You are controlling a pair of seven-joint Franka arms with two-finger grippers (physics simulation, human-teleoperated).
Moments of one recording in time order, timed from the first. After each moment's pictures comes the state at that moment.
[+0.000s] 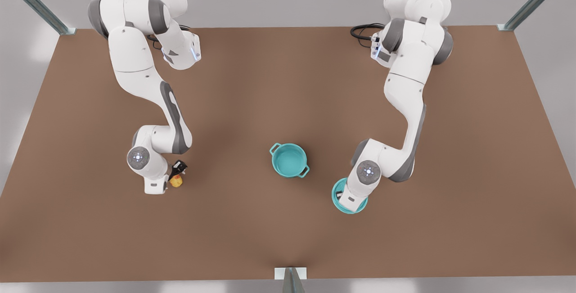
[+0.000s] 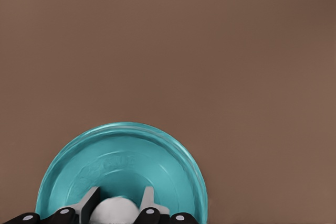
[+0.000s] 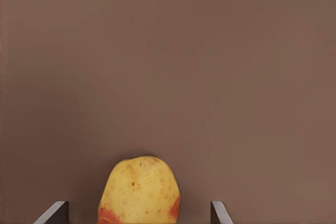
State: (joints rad) left arm -0.32 0.95 -0.08 -1.23 0.16 2.21 -0.62; right arm 0.30 0.65 -0.22 -1.88 0.19 2.49 -0.79
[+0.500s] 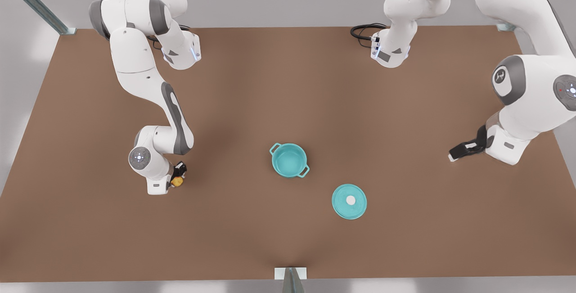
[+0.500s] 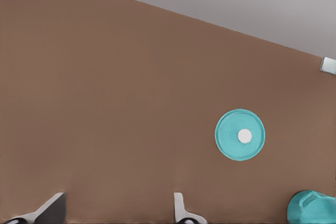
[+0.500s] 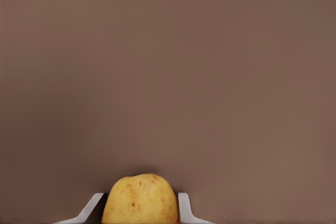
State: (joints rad) left arm 0.08 0.24 -0.08 -1.45 -0.05 1.72 -0.25; right arm 0.31 0.66 -0.21 -1.87 0.21 2.50 -0.85
